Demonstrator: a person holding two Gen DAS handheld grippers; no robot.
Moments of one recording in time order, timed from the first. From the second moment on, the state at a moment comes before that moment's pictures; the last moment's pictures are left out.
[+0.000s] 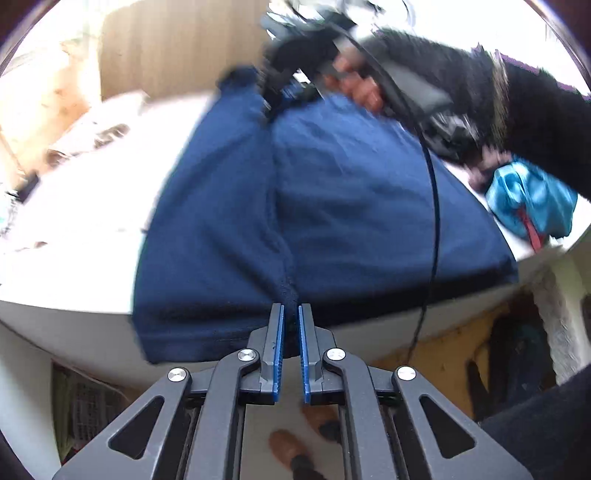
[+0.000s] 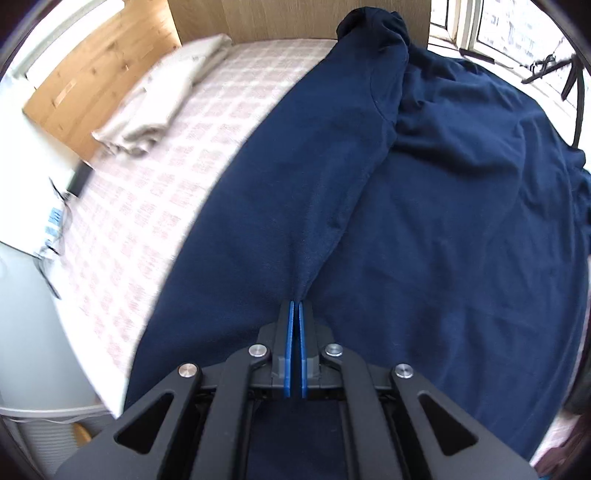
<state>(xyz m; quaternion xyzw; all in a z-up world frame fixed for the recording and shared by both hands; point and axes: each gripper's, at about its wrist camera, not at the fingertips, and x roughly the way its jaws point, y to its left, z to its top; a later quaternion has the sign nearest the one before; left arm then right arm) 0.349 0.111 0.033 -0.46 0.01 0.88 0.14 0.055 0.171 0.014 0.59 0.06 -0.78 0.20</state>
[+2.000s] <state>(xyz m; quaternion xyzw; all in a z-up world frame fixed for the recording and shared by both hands) 0.345 -0.028 0.090 -0.45 -0.07 0.88 0.14 0.061 0.307 0.097 0.54 -0.10 -0.81 0.18</state>
